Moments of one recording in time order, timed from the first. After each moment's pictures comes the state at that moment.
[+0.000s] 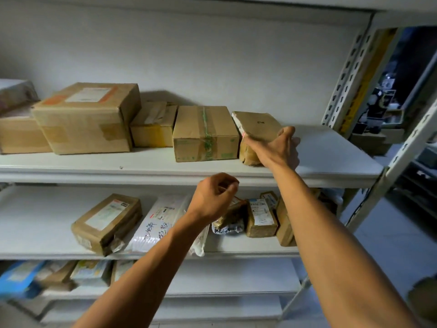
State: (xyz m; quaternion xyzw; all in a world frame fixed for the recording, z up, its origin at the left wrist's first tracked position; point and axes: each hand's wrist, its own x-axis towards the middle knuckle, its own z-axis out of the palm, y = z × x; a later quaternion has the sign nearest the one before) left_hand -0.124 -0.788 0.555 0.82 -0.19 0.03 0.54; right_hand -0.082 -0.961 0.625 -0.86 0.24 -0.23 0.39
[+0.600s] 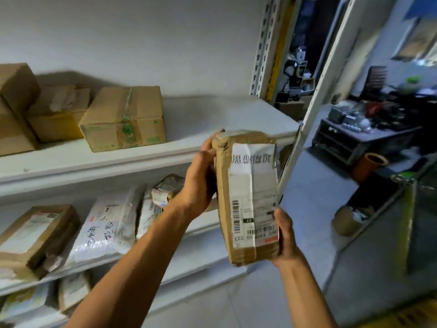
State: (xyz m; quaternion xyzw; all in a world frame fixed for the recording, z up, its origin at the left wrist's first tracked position) left_hand -0.177 -0.869 0.572 0.48 -0.27 -0.26 0.79; right_hand -0.314 -0.990 0.510 -0.46 0.05 -0.09 0.88
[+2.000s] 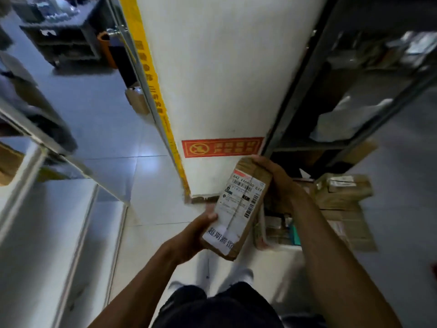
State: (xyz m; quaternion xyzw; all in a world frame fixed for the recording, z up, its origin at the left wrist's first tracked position) left_hand -0.541 -0.798 0.343 0.37 -0.38 -0.83 0.16; right_hand -0.787 -0.858 0.383 -0.30 0.53 -0.40 0.69
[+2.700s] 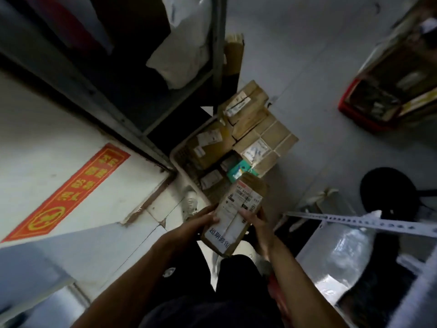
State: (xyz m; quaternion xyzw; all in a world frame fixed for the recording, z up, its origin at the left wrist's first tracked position) left_hand -0.827 -0.877 0.180 0.37 -0.42 -0.78 -0.27; right_hand -0.943 -0.686 0.189 0.20 0.56 -0.61 0.53
